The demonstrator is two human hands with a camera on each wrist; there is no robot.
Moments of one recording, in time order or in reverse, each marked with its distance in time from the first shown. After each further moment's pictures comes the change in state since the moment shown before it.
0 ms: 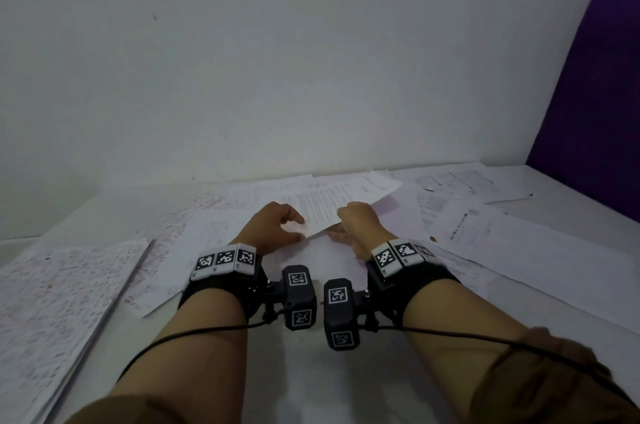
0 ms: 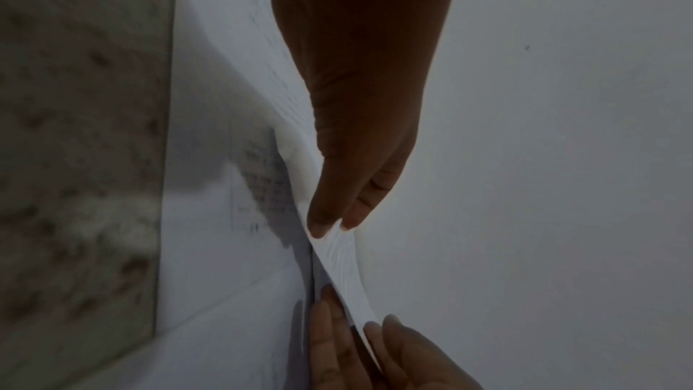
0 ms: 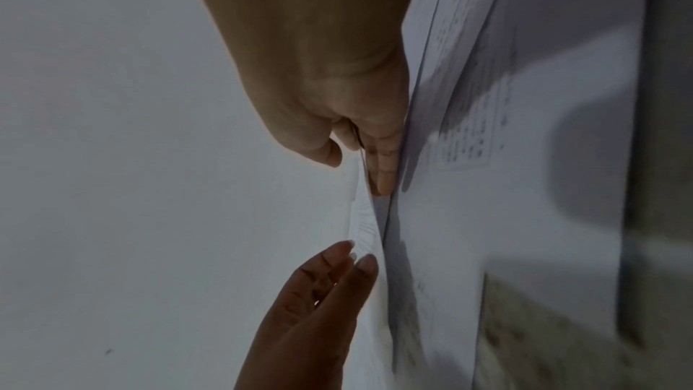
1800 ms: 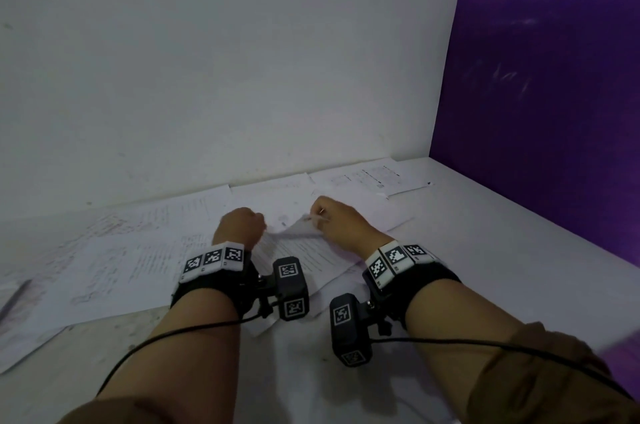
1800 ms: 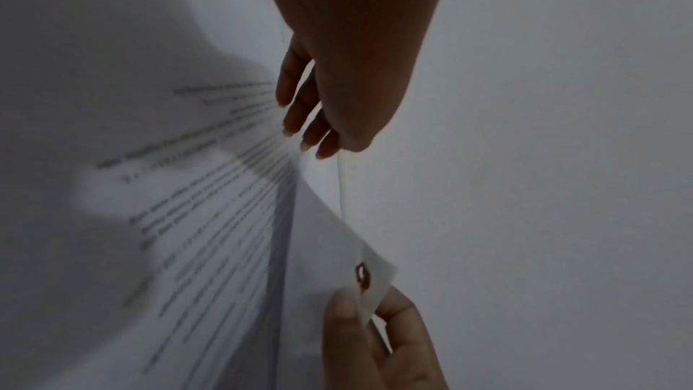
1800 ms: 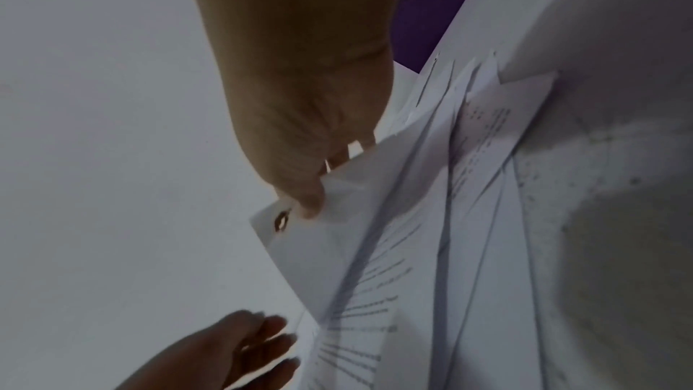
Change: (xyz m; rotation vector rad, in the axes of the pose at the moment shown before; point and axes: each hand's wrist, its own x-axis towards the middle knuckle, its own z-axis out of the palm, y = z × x) left_hand 0.044 0.103 0.066 -0.112 0.047 -0.309; right_hand -0.024 0.007 -0.147 -0.756 0.001 -0.438
